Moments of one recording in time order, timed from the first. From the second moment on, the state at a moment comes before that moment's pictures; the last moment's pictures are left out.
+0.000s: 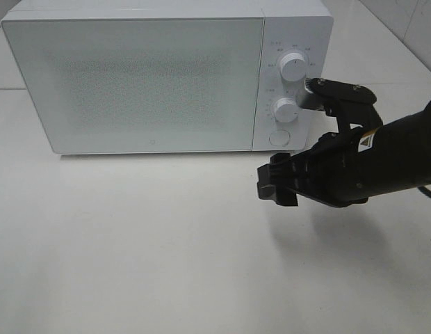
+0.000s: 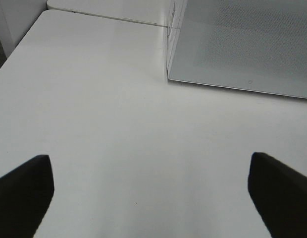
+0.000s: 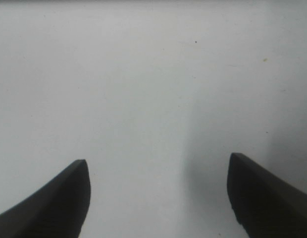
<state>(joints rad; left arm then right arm) 0.03 0.00 -0.52 -0.06 1.07 -0.07 0.52 1.48 -0.62 0.33 0.10 0.03</state>
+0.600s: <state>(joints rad) 0.03 0.00 -0.52 -0.06 1.07 -0.07 0.50 1.14 -0.69 0.17 0.60 0.03</state>
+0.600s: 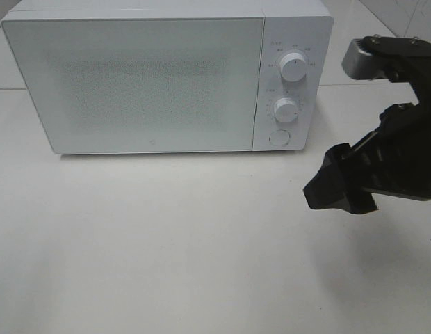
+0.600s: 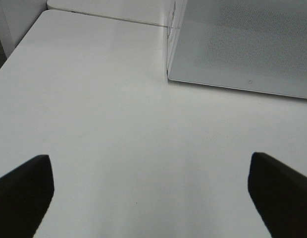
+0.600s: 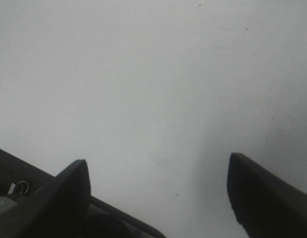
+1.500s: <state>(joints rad) 0.03 0.00 -0.52 -0.06 1.07 -0.07 0.30 0.60 -0.69 0.14 0.87 0.01</state>
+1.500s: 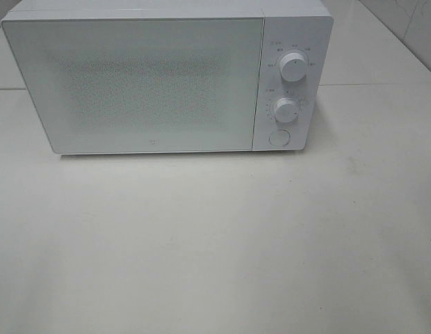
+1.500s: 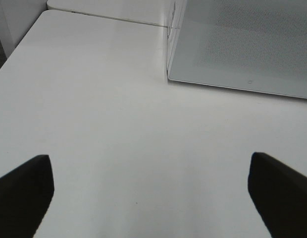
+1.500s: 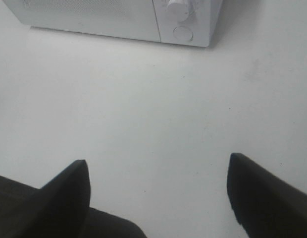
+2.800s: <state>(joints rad) 0.03 0.00 -0.52 -0.06 1.07 -0.07 0.01 0.00 -0.50 0.07 1.00 -0.05</state>
